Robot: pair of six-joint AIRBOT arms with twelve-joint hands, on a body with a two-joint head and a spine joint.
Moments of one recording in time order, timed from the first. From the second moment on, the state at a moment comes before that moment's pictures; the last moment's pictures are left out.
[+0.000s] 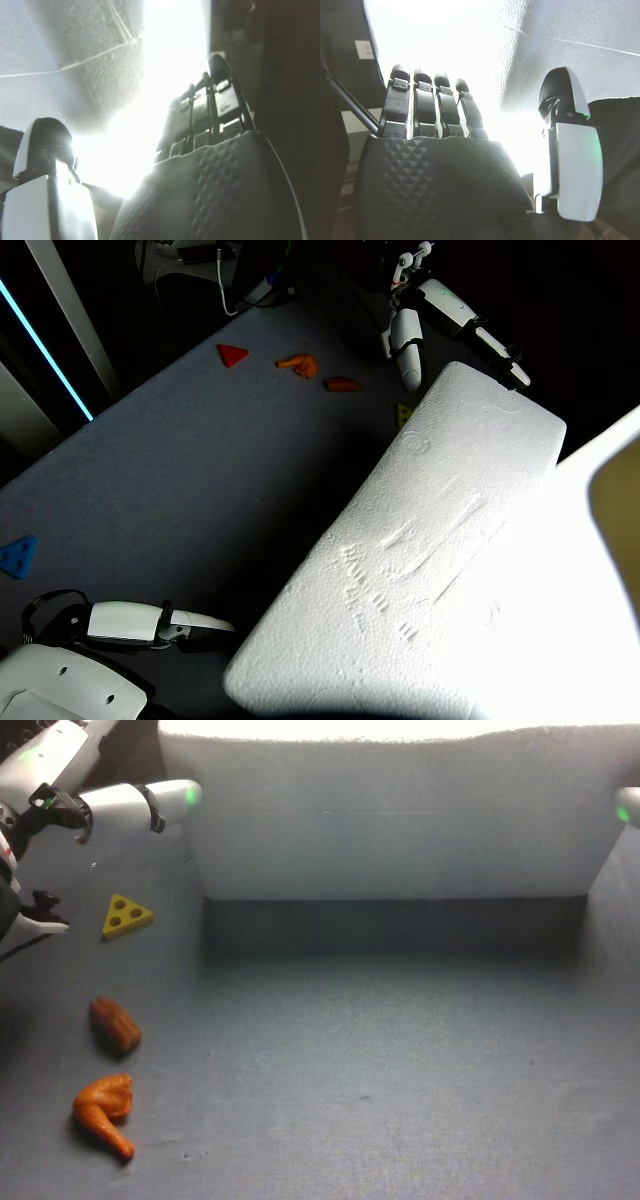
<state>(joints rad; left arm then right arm) 0.61 -1.19 1.50 -0.46 -0.82 0.60 -0.53 -1.01 1.29 0.67 0.88 -1.01</state>
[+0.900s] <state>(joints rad) 0.57 -1.26 1.57 -0.42 -0.77 0.52 -0.52 -1.05 1.33 0.64 0.87 -0.93</state>
